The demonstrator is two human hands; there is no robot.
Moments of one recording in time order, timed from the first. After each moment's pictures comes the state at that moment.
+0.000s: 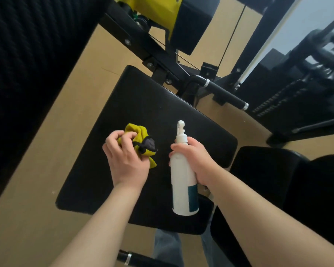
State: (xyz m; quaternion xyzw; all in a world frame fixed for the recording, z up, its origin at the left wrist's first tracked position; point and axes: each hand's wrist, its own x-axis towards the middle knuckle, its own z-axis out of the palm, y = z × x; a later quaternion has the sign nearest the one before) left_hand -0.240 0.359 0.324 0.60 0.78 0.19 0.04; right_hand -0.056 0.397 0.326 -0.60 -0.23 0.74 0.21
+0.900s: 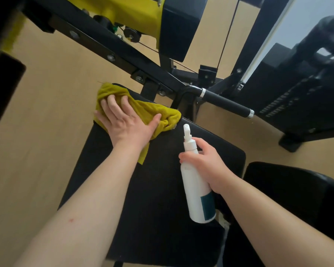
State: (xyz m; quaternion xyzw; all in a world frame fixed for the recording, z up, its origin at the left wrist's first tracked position) left_hand -0.228 0.531 0.281 0.61 0.79 -0.09 0.01; right_hand -0.023 0.441 0.279 -0.61 -0.30 0.70 0.23
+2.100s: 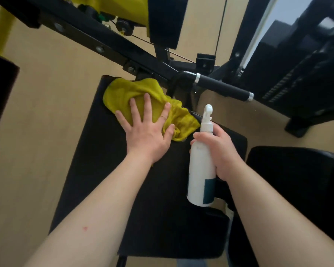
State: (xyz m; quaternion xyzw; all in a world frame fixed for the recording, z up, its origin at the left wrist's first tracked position) left_hand -0.192 0.485 0.264 0.75 0.64 -0.15 0.04; right_hand 0.000 0.429 0.255 -0.60 -0.19 0.68 0.37
